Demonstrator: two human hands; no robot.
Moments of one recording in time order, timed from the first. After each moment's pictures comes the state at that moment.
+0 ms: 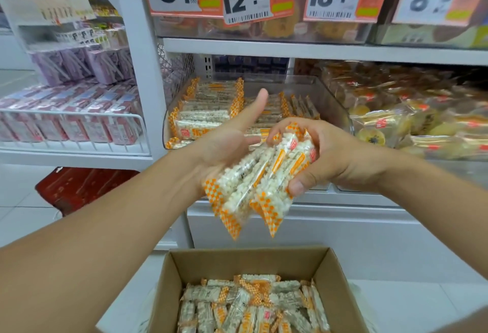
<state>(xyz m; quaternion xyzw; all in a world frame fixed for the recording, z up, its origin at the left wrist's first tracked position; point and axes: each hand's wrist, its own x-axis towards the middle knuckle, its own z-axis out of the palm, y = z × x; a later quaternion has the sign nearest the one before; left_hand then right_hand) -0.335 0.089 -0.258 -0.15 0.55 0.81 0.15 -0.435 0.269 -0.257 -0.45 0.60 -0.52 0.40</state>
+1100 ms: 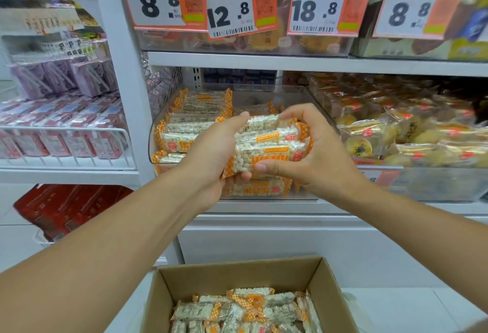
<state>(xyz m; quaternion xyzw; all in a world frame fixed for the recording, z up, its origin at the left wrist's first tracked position) -0.339 0.113 -0.251 -0.26 0.59 0.76 -0.11 -0.439 0.260 -0.280 -0.42 0.76 -0.50 -0.03</state>
